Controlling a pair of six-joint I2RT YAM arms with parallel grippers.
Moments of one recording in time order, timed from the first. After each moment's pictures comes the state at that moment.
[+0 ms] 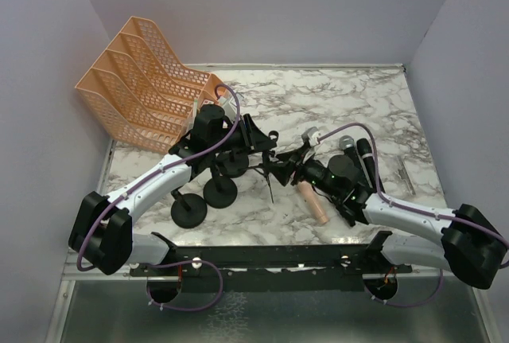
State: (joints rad) left arm -0.56 1.32 0.89 0.08 0.51 -0.91; right arm 0.83 1.16 0.44 0.67 -0.11 0.22
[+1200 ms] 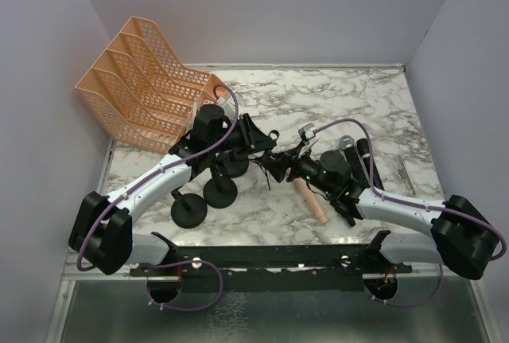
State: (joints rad) left arm -0.57 1.32 0.89 0.09 0.51 -0.96; right arm 0.83 1.22 0.48 0.64 -0.04 0.38
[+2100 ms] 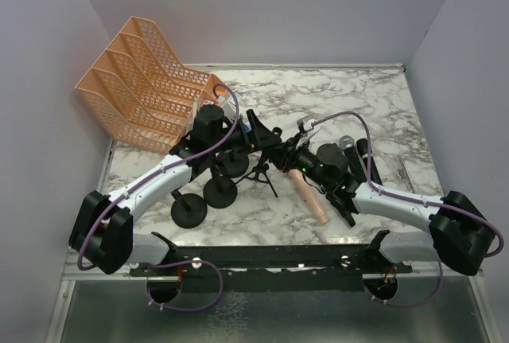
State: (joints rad) left arm -0.56 1.33 0.88 0.16 0.50 -0.96; right arm 0.83 1.27 0.57 0.65 0.02 0.34
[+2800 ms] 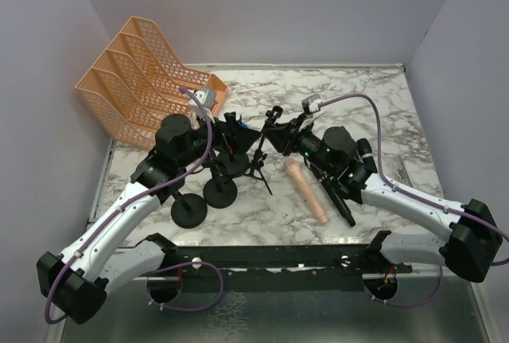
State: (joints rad) left arm -0.57 0.97 0.89 -0.05 0.27 -0.55; right arm 0.83 1.20 0.77 0.46 0.04 0.31
